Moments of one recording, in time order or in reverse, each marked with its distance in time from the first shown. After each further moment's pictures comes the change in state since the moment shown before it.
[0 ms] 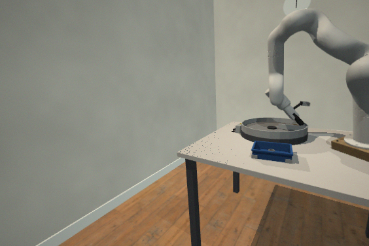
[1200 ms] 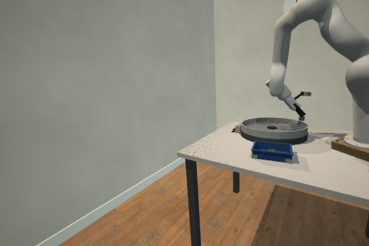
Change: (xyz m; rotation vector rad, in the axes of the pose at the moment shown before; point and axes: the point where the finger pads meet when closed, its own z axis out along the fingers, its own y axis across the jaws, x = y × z) arm 0.042 0.000 -0.049 -0.001 0.001 0.000
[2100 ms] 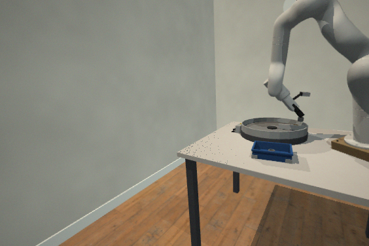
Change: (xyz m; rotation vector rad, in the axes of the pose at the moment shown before) arm -0.012 0.030 -0.012 0.000 0.000 0.000
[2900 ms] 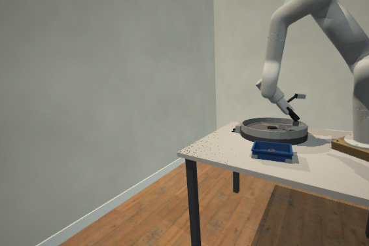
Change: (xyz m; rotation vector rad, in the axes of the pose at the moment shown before) arm -0.049 0.113 -0.041 0.000 0.000 0.000
